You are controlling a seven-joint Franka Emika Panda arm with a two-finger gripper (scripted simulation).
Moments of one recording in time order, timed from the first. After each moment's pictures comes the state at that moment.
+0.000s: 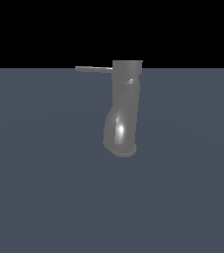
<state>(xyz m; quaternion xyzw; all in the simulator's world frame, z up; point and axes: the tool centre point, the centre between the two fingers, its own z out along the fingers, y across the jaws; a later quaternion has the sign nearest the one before) -0.163 0.000 0.459 -0.97 0.25 0.03 0.06</state>
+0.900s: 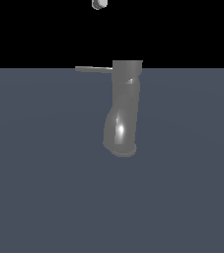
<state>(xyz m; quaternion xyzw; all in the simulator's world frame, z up) -0.074 0.023 0.406 -0.89 0.46 0.06 0.06</state>
